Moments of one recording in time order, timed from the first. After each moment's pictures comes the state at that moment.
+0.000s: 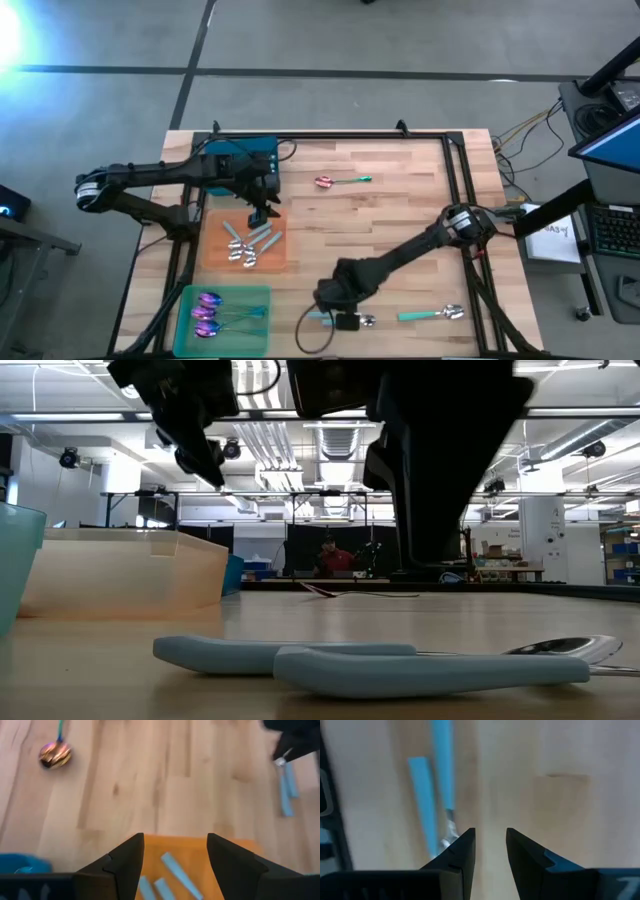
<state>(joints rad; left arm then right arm) 0.26 1.23 0.95 -0.69 0.28 0.04 0.42 2.17 1.79 -0.94 -0.08 0.49</state>
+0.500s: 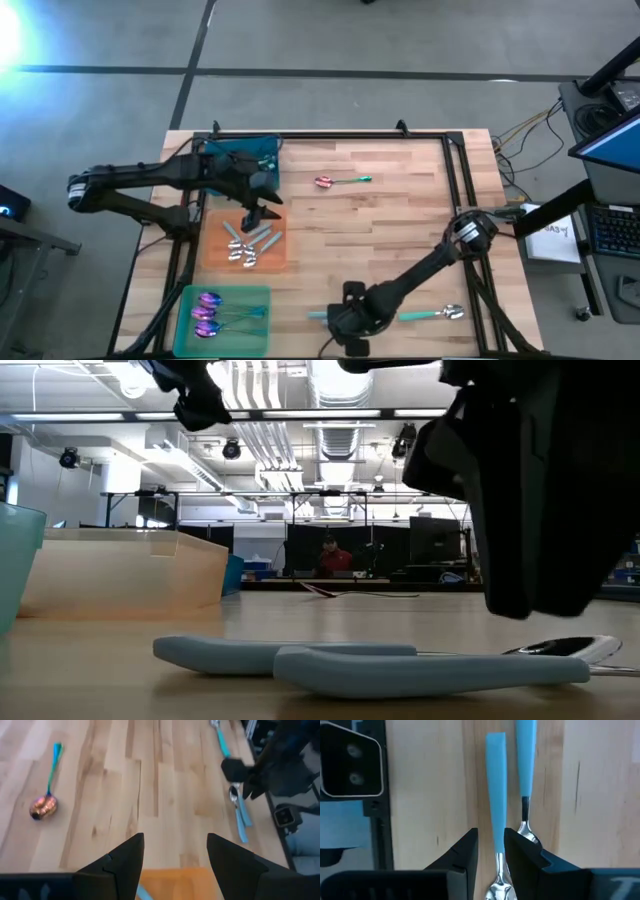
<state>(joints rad) 0.14 1.13 1.04 -0.67 0.27 -0.06 0.58 2.17 1.71 -0.75 -0.03 0.60</state>
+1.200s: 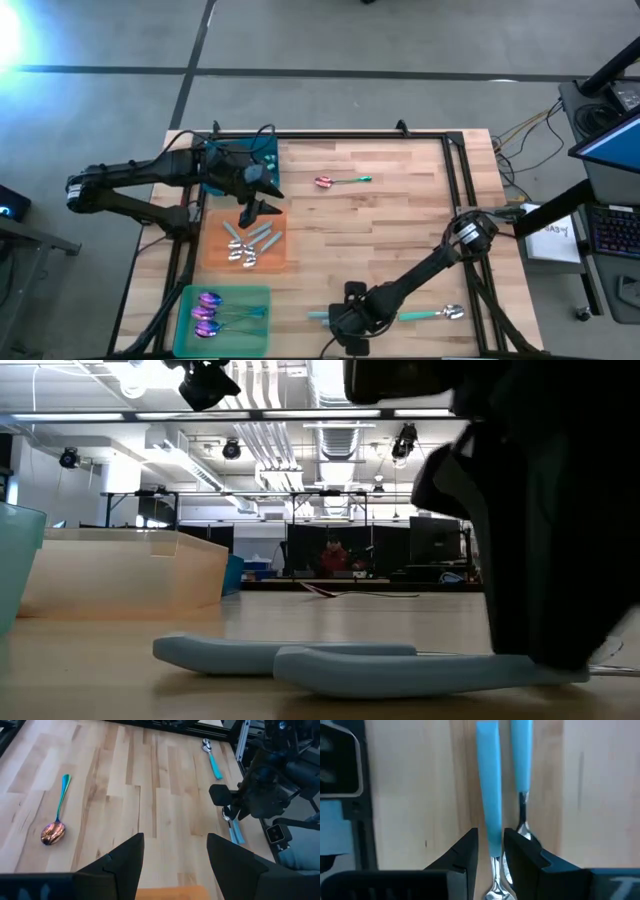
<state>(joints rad) 0.14 1.11 1.12 -0.67 0.27 -0.05 0.59 2.18 1.66 -0.69 0.00 0.63</state>
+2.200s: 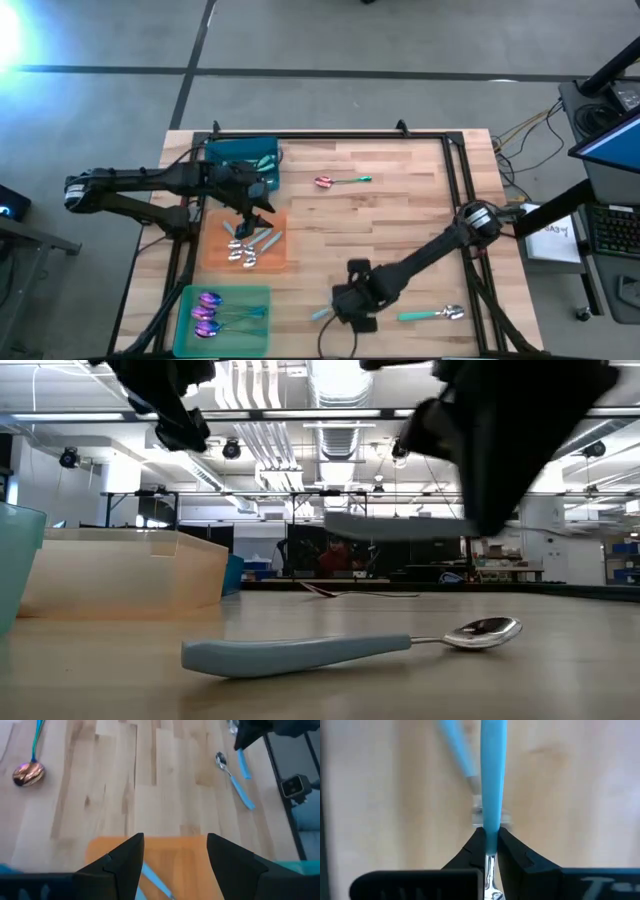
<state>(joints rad) 0.12 1.08 0.94 -0.71 0.27 -0.04 0.53 2.06 1.65 -0.91 0.03 0.47</state>
